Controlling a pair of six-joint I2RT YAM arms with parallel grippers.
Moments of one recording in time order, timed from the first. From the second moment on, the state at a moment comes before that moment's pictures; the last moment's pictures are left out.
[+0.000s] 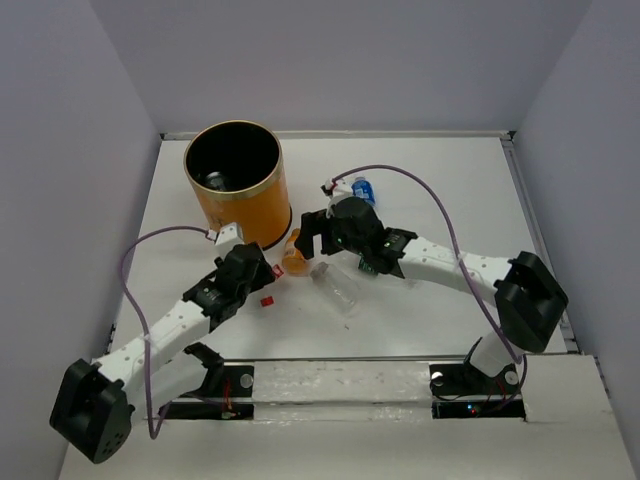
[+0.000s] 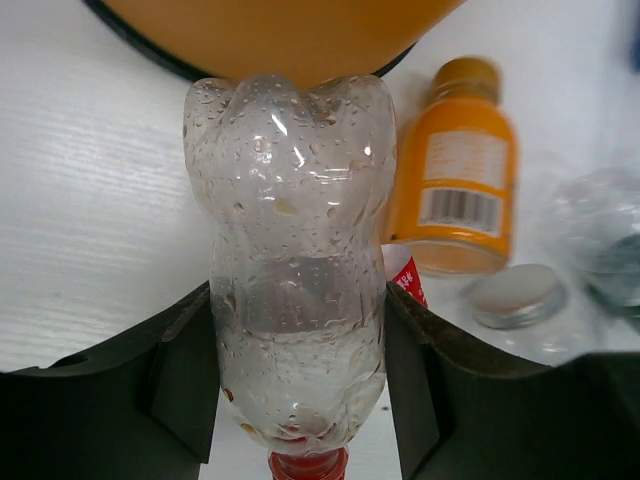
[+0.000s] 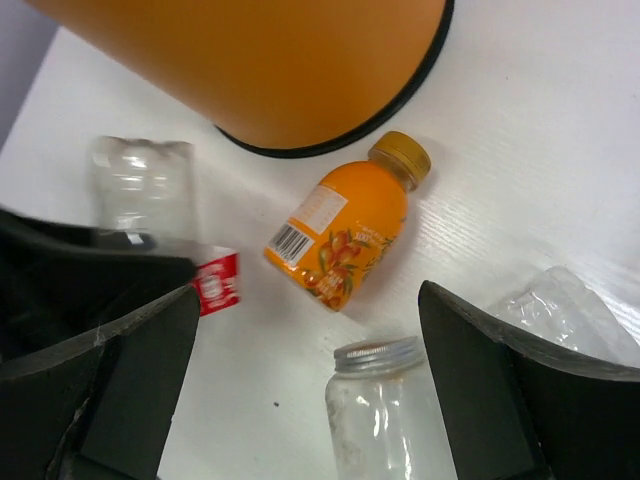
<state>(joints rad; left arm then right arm) -0.58 0.94 0.45 -0.28 -0.41 -0.80 0.89 1.57 1.10 0.03 0.09 0.46</state>
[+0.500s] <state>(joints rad) -0.59 0.63 1.00 -0.43 -0.50 -0.66 0.89 1.84 1.30 -0.05 0.17 0.61</state>
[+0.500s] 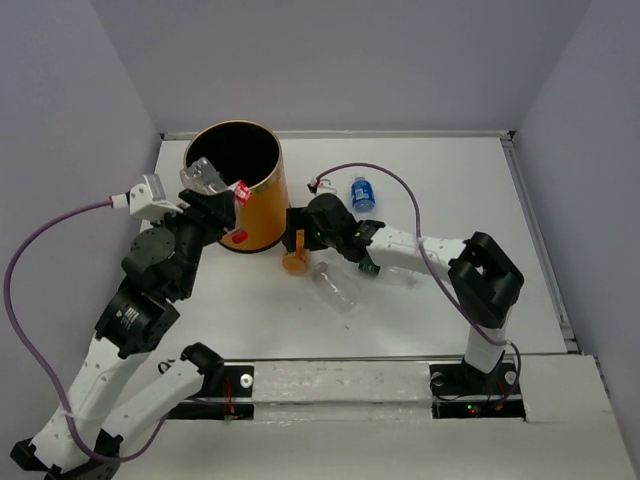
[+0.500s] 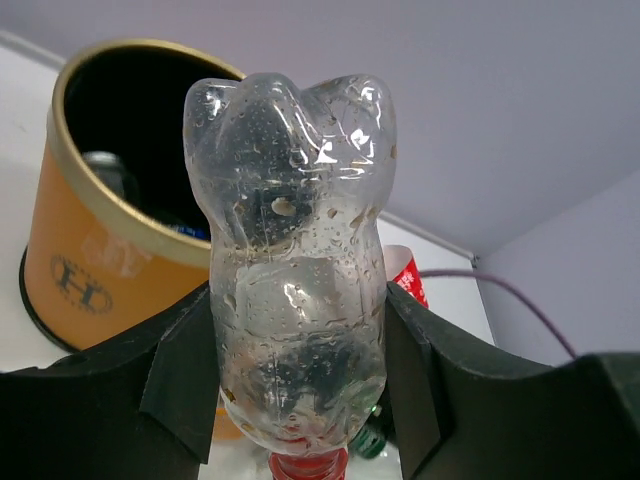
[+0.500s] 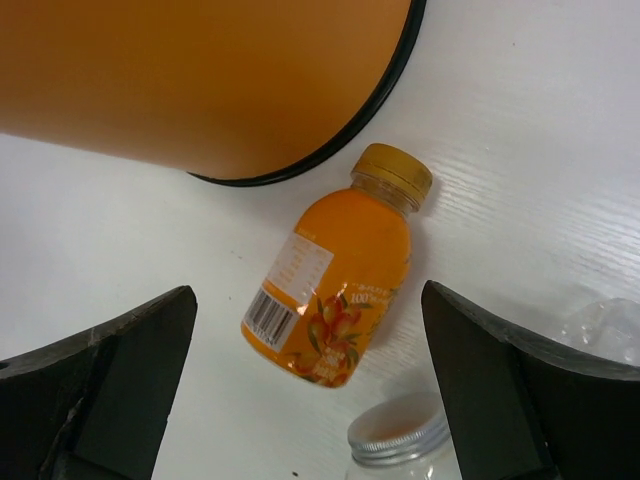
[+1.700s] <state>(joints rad) -0.30 1.39 1.25 -0.02 -0.57 -0.28 0.91 2.02 1.39 -0.09 0.18 0.70</state>
